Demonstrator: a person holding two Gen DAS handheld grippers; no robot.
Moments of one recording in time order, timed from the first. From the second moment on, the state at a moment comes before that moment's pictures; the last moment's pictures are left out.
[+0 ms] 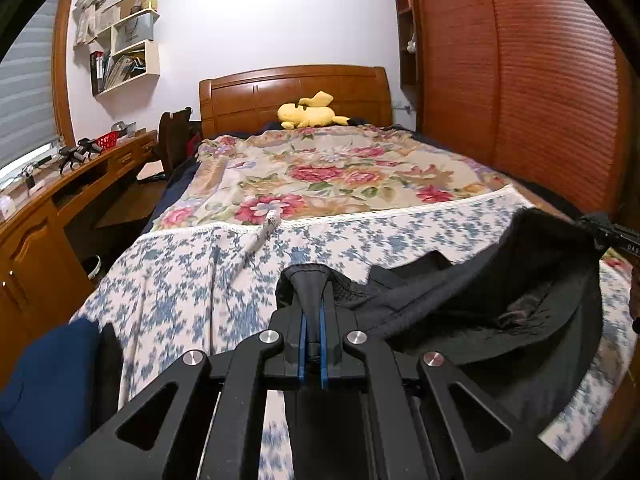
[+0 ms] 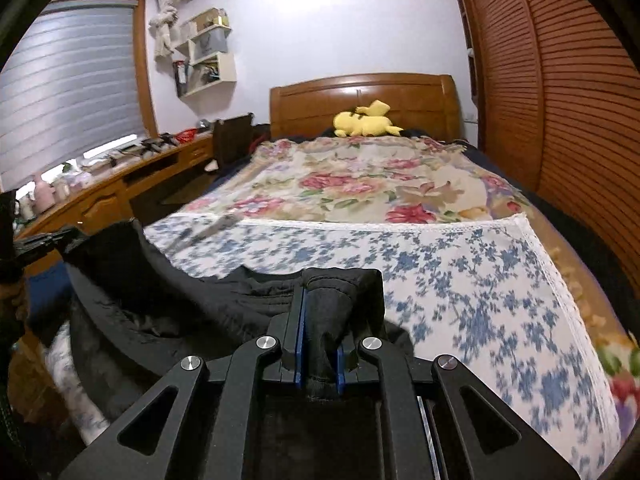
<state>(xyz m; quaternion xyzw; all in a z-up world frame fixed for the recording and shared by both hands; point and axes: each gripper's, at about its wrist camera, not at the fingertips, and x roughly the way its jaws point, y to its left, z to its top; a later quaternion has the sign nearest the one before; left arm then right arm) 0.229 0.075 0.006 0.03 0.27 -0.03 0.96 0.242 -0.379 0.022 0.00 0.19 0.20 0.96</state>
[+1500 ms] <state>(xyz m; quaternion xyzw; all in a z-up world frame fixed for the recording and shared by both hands) 0.197 0.069 -0.107 0.04 0.38 -0.06 0.92 0.254 -0.357 -0.017 -0.02 0.36 0.13 0.92</state>
